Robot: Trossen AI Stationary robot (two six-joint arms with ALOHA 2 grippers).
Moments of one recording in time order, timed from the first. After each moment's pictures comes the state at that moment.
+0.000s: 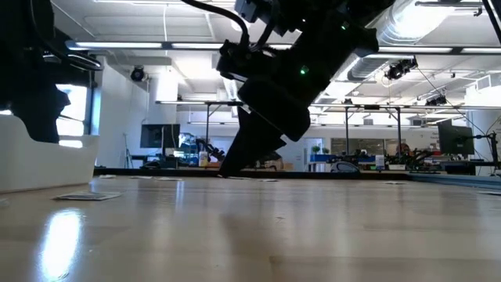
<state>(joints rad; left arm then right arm) -0.52 1.13 0.55 -1.01 -0.55 -1.37 0.24 2.03 1.26 -0.11 0.28 0.15</state>
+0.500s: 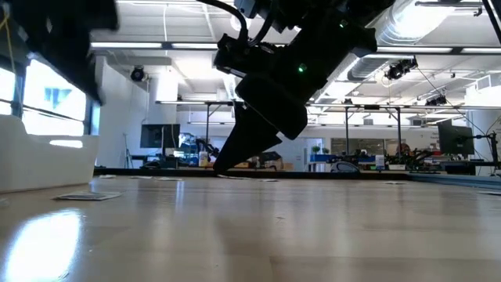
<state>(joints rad) -0.52 1.13 0.79 -0.87 -0.55 -0.95 0.23 2.03 1.26 -0.08 0.28 0.10</state>
